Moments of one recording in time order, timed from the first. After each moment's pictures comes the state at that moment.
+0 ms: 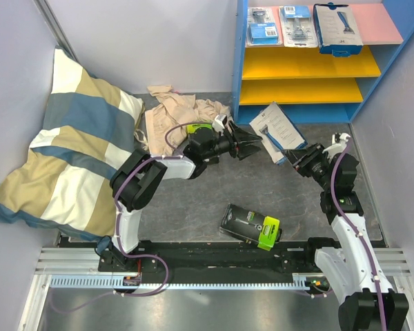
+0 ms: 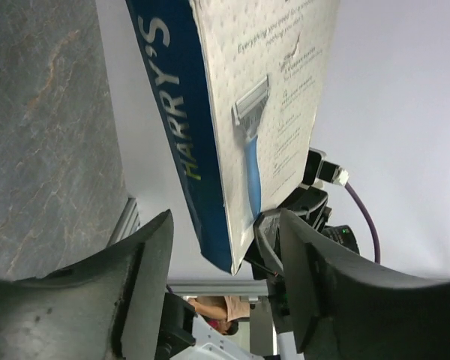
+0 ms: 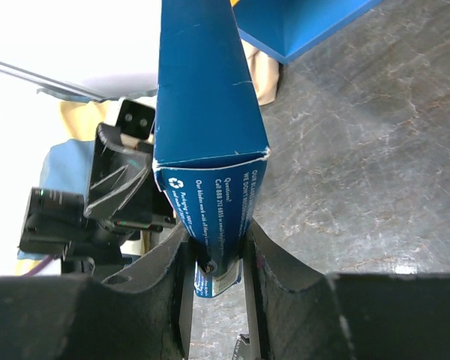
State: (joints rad) left arm -0.69 2.04 1.16 0.94 0.52 -1.61; right arm -0.03 0.75 0.55 -0.01 -0.40 0.86
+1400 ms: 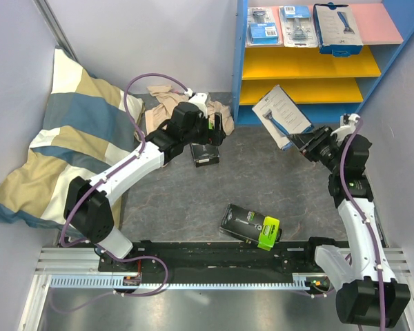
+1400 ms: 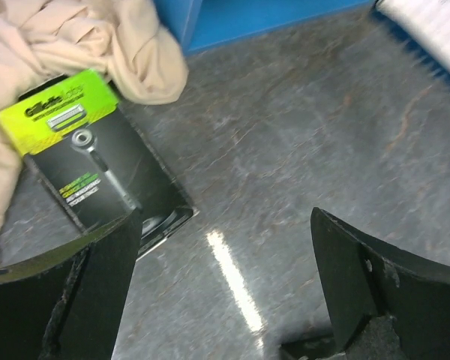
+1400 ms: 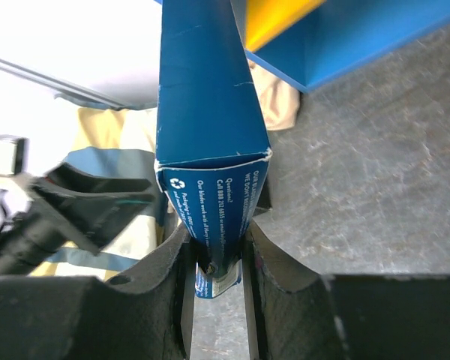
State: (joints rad) left arm -0.63 1.58 1.33 -0.22 -0.02 -0.34; right arm -0.09 0.87 0.76 -0.11 -0.47 0.82
